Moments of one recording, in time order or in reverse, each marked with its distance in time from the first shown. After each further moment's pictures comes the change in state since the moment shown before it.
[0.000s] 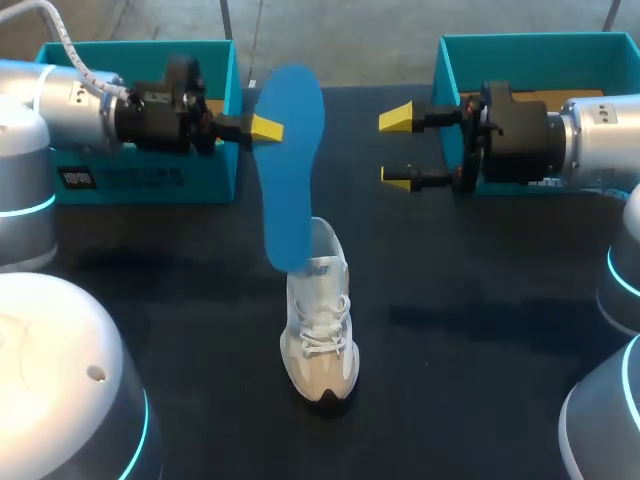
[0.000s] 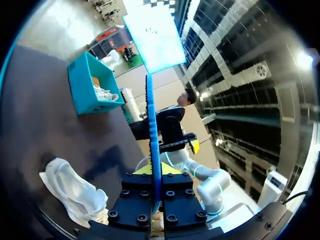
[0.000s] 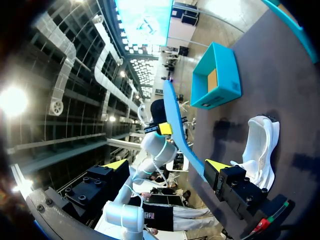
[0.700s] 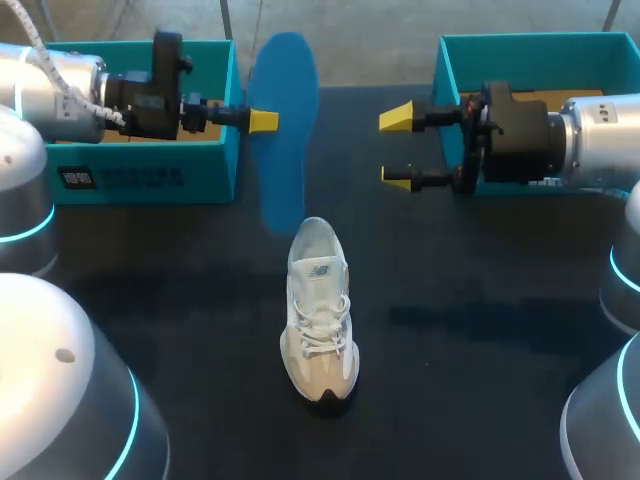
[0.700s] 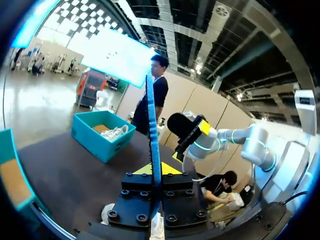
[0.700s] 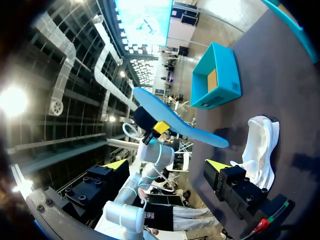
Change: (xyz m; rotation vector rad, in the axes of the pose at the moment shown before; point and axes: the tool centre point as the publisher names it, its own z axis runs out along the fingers) left arm -0.001 -0.018 -0.008 0.044 -0.222 0.651; right arm 0.000 0.000 0.000 0.001 -0.001 0.000
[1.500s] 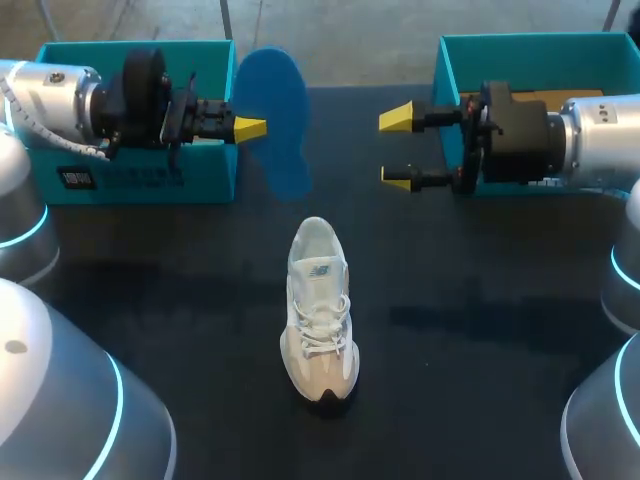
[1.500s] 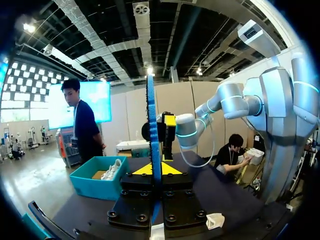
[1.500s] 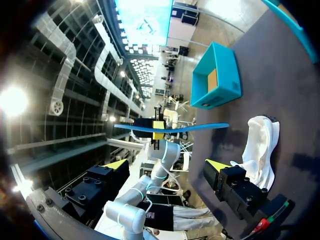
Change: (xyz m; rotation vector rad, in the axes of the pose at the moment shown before) left arm 0.018 -0.001 -0.012 0.124 0.179 0.549; right arm -0.001 0.000 0.000 0.000 0.003 -0.001
